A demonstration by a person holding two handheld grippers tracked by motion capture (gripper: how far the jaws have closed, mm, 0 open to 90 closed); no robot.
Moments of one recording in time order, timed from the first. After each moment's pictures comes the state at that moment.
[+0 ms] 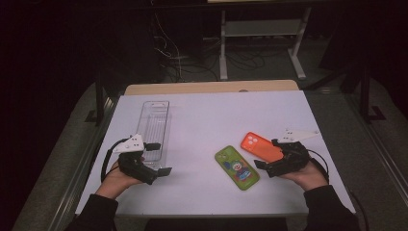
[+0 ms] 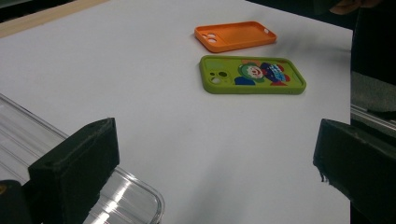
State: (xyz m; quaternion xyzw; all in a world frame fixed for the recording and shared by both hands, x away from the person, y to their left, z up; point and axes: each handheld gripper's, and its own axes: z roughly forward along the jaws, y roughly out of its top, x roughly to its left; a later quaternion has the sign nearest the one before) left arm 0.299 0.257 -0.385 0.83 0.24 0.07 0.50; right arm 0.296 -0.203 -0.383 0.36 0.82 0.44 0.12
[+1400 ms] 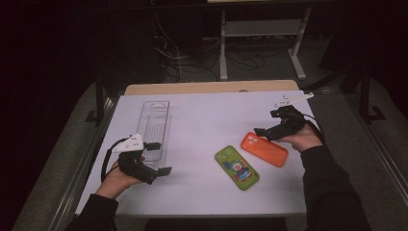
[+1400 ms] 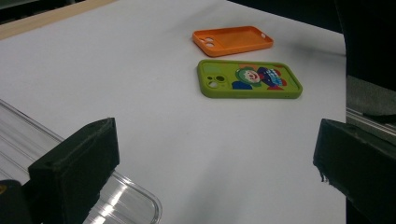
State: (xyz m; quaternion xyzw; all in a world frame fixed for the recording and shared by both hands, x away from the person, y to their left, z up) left arm 0.299 0.256 -0.384 0.83 0.24 0.07 0.51; right arm 0.384 -0.211 -0.356 0.35 0.83 0.42 0.12
